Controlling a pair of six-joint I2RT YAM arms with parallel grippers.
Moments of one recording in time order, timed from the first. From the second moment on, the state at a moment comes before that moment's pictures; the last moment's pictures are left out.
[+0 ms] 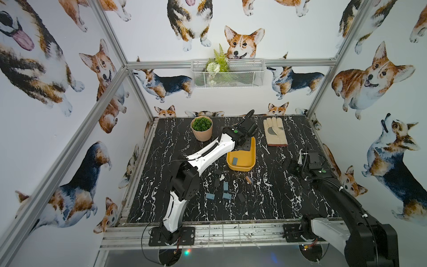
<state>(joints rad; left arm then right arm) -0.82 2.01 1.94 -0.95 -0.25 -0.56 0.09 1.03 0.62 -0.49 -0.03 0.50</state>
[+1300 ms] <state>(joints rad) -0.70 1.55 0.89 -0.45 -0.07 -1.17 0.20 1.07 0.63 -0.48 -0.06 0.50</state>
